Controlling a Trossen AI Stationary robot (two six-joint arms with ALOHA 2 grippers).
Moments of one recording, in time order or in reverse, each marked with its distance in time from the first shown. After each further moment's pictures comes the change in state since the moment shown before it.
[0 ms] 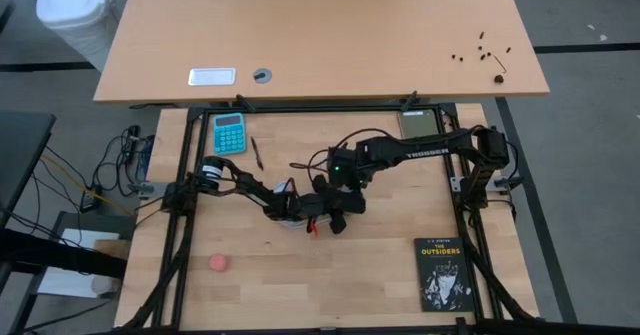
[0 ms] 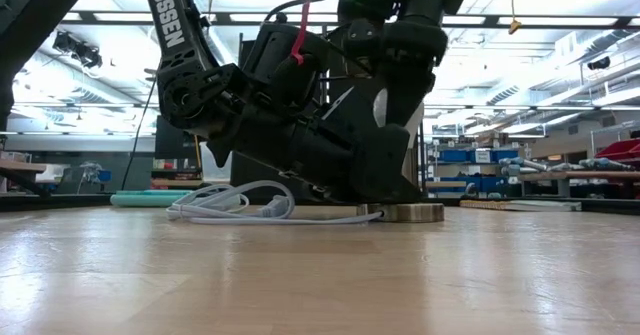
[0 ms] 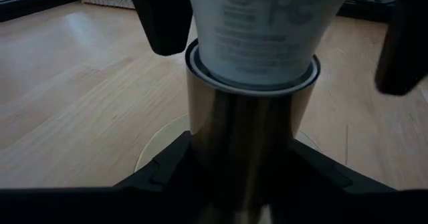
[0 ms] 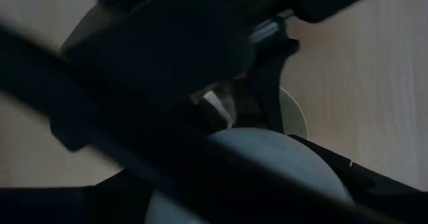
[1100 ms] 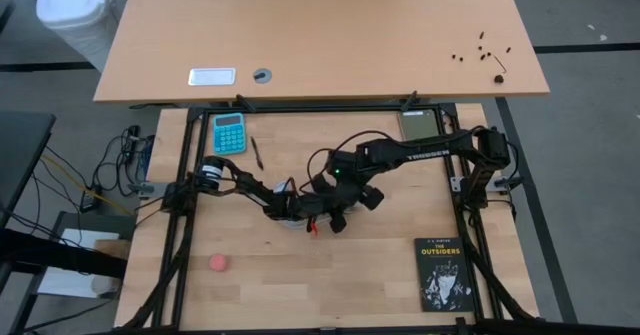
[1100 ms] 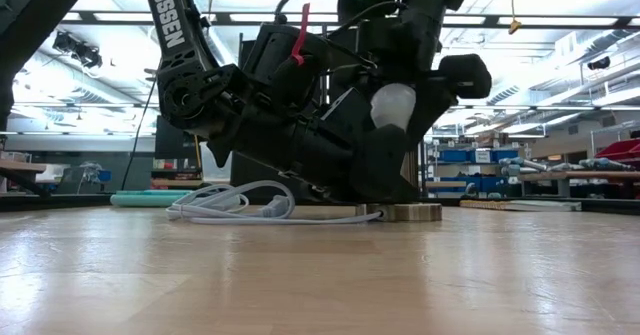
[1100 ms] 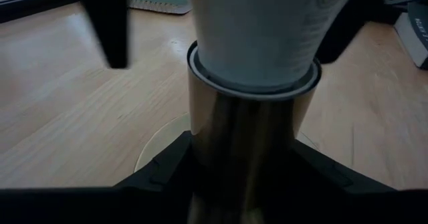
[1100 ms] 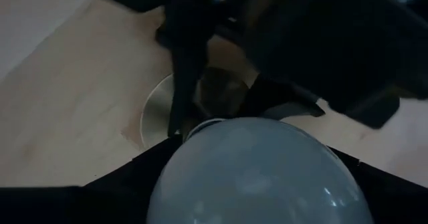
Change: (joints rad) left arm 0.000 0.000 -0.001 0.002 -0.004 -0.003; right arm 0.009 -0.006 -0.003 0.018 0.087 -0.980
